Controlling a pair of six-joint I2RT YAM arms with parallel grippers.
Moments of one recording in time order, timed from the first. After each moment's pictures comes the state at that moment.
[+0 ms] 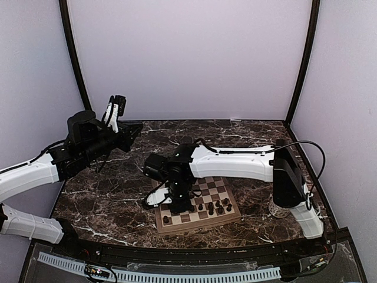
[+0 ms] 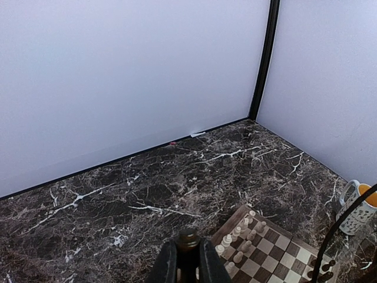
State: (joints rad) left arm -0.66 1.08 0.80 0.13 -0.04 -0.10; right arm 1.22 2.29 2.02 -1.17 -0.02 -0.61
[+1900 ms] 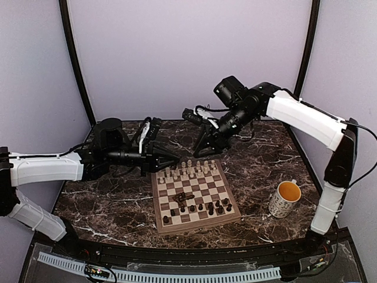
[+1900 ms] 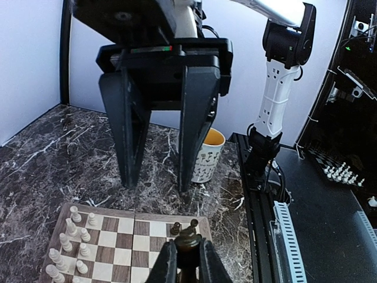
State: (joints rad) left arm -0.74 1.33 0.80 0.35 0.73 -0.08; right arm 0.77 1.81 1.83 -1.05 -0.70 -0.53
